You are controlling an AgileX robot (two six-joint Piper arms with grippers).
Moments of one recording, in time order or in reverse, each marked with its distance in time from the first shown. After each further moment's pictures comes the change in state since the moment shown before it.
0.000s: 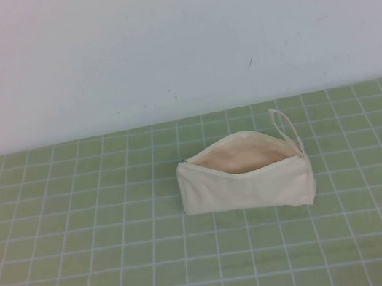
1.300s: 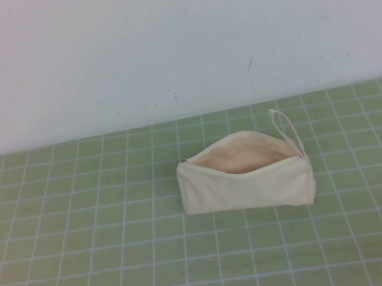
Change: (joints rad) right arm 0.000 0.143 -0.349 0.782 0.327 -0.427; left arm 0.000 0.000 0.000 0.000 0.000 0.000
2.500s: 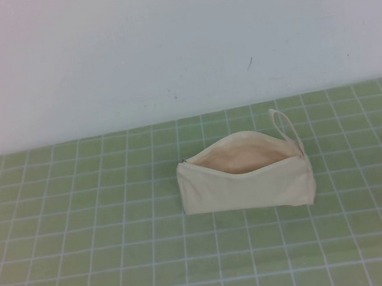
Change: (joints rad) right arm 0.211 0.687 -0.530 -0.161 0.456 -0.418; left arm 0.000 0.000 0.000 0.000 0.000 0.000
